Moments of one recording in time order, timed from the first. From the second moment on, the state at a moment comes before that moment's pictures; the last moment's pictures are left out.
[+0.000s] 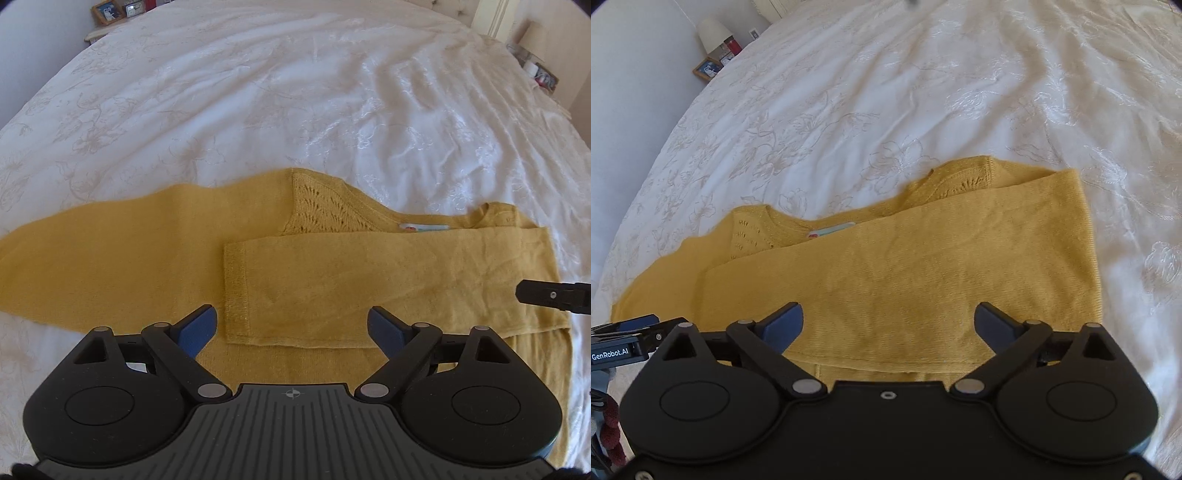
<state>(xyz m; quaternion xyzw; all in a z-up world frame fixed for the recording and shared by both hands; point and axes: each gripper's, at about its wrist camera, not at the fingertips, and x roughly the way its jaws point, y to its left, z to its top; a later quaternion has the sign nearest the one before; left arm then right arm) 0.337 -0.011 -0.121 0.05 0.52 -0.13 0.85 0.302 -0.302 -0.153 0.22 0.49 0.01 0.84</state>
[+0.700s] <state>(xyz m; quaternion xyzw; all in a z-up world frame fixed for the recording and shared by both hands) 0.359 -0.014 -0.190 0.06 0.59 -0.10 0.80 0.264 -0.399 -0.212 0.22 0.57 -0.15 0.78</state>
